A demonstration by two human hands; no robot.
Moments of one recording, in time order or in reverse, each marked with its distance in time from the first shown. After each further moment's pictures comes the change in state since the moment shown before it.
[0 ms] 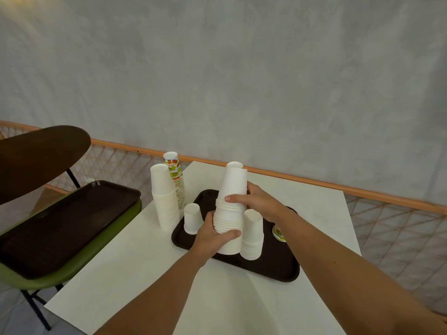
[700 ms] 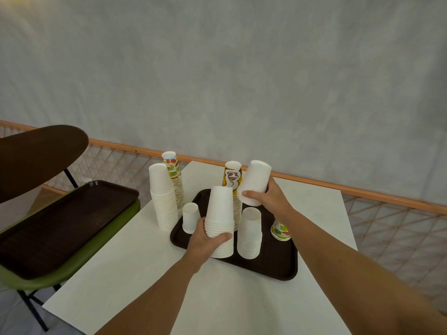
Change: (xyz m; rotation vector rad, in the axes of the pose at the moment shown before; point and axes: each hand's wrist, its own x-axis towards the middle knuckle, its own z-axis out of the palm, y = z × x) left_hand -0.008 -0.015 -0.006 -0.047 0.062 -0.069; right_hand -0.002 0.025 -0.026 0.065 0.387 -0.049
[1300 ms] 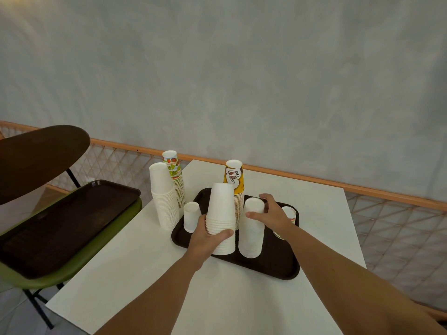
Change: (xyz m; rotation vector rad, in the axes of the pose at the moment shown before) left_hand 0.001 0.004 0.001 -0.013 0.017 0.020; right_hand -0.004 0.052 0.002 -0.309 -0.076 0.126
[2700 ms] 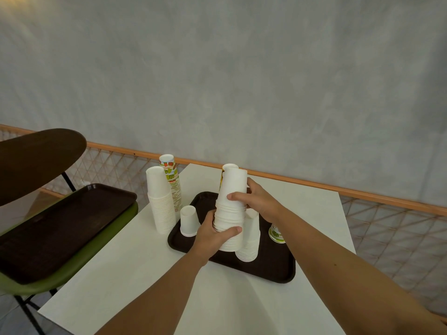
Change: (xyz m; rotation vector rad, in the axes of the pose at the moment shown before) left_hand 0.001 0.022 0.014 0.003 -0.068 0.090; right_hand -0.004 -0.069 -0.007 0.229 -0.192 -0.145
